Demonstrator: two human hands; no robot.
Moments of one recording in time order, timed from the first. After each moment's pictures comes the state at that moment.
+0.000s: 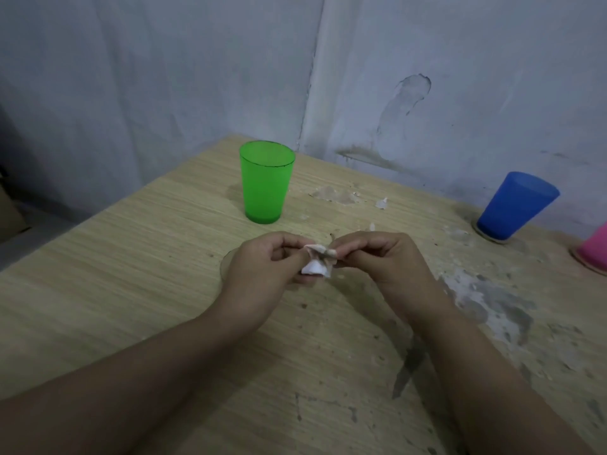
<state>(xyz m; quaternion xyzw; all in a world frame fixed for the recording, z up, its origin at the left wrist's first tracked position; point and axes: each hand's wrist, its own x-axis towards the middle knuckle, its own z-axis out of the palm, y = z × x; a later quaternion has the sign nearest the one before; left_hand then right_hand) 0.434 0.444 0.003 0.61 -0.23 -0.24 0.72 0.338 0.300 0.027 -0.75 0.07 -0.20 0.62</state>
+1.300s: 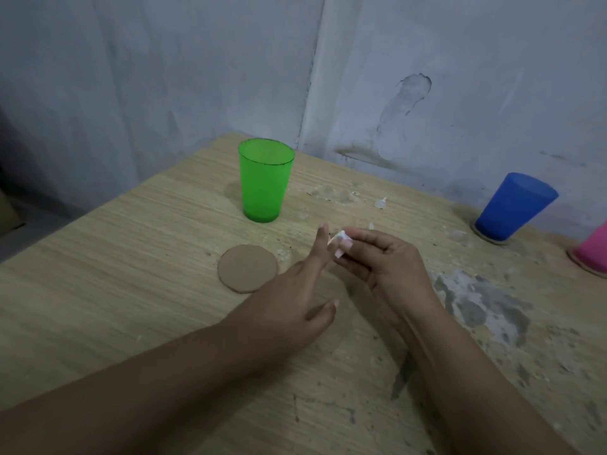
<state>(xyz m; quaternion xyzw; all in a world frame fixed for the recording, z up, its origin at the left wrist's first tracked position) 0.419 0.447 -0.015 0.74 -0.55 -0.12 0.37 0.346 0.303 0.013 -0.56 0.22 -0.26 0.76</state>
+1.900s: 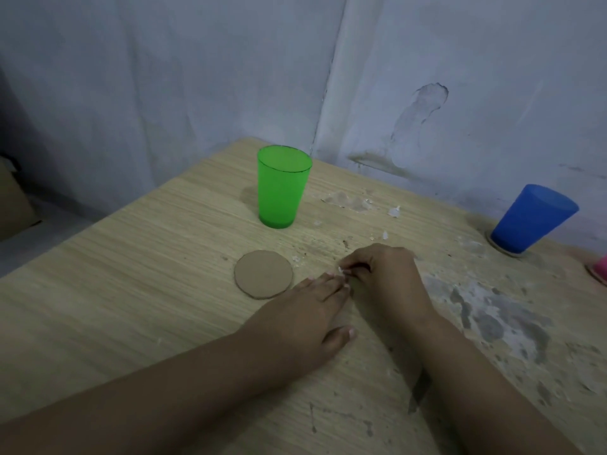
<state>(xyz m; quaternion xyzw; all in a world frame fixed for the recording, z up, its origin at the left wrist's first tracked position) 0.422 0.446 -0.027 0.77 -0.61 -0.05 0.19 0.357 0.301 0.009 -0.95 0.17 -0.20 0.19</state>
